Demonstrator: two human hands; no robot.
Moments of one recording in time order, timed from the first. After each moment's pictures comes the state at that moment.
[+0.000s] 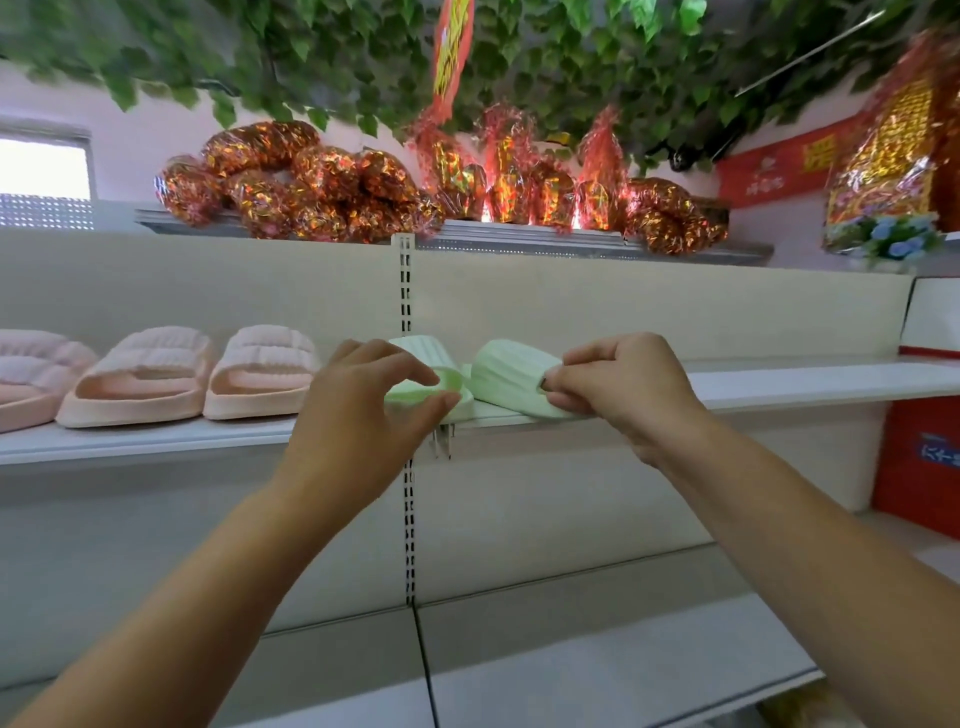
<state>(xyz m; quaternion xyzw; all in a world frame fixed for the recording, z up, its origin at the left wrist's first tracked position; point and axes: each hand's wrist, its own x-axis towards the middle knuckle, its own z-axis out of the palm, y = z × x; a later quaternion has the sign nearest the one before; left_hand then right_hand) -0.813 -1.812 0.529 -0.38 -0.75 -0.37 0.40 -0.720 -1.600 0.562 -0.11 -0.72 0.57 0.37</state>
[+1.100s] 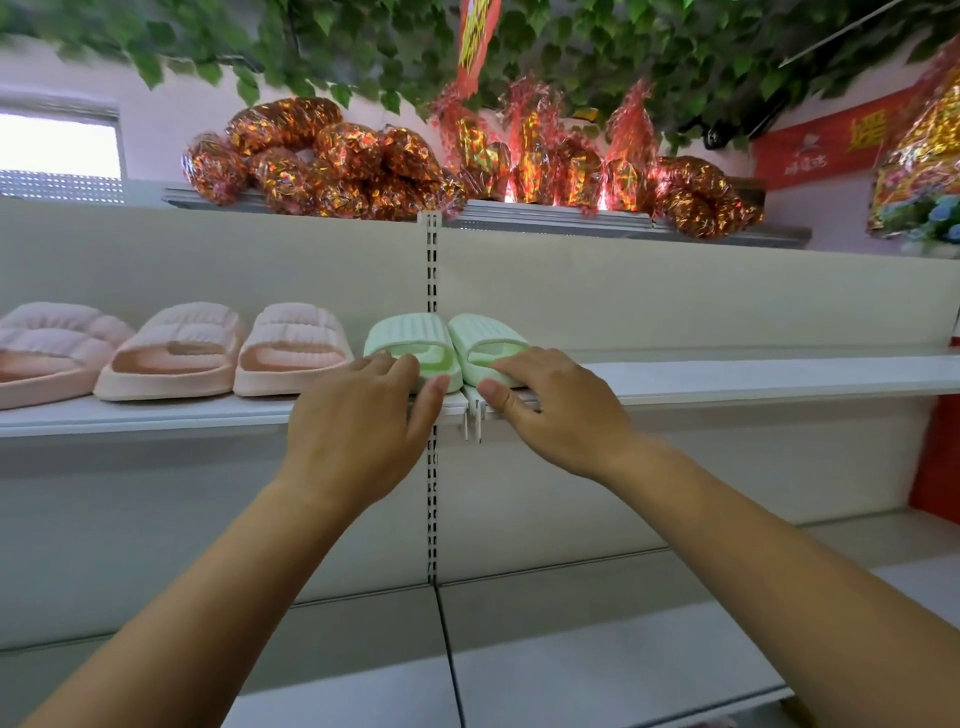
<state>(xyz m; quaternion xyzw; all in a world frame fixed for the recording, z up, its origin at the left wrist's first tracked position) -0.844 -1.822 0.509 -0.30 -0.82 -0.13 0.47 -0.788 -1.613 0.519 0.05 -0.93 0.10 0.35</state>
